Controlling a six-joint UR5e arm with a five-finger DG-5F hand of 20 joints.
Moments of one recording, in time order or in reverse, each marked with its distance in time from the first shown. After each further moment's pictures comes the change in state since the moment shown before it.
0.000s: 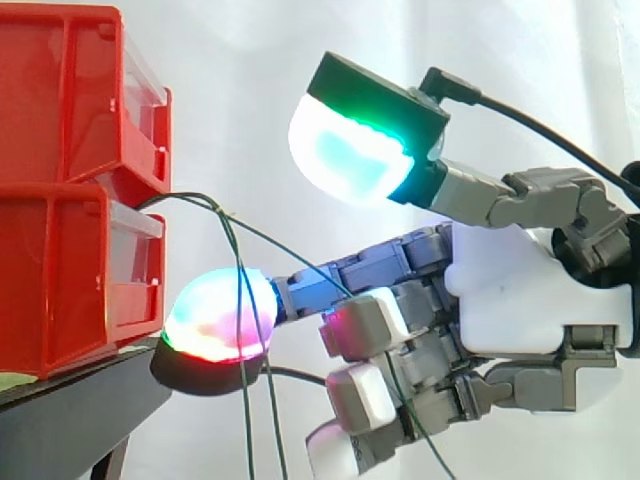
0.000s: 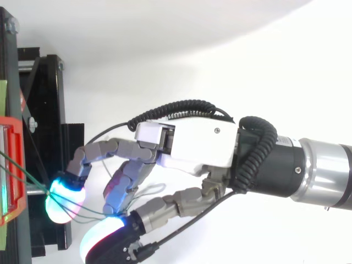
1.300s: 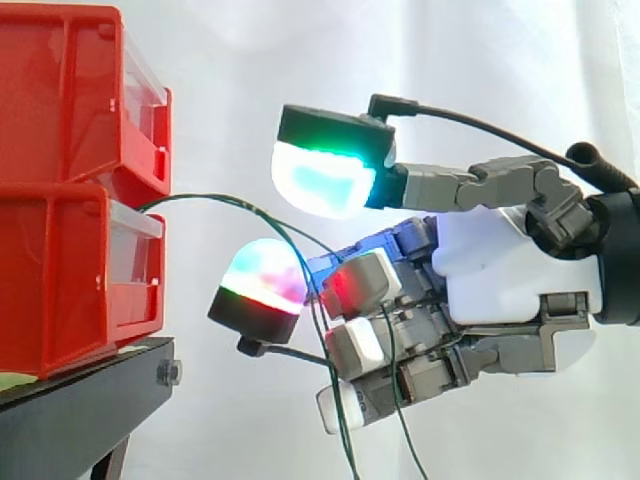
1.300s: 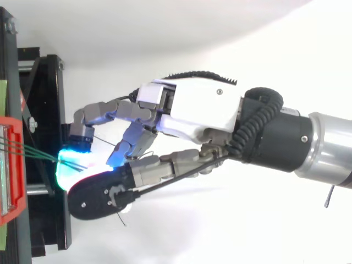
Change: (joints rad) arm -0.039 0.001 0.068 -0.138 0.006 0.089
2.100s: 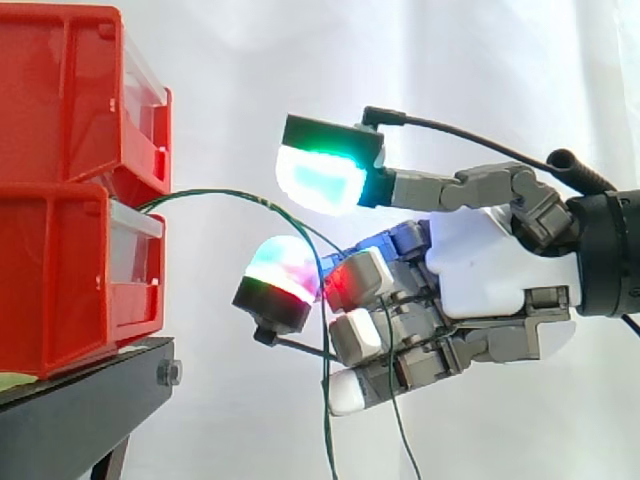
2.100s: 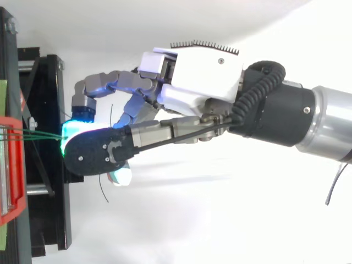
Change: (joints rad) arm -0.037 0.000 0.013 -0.024 -0.025 0.012
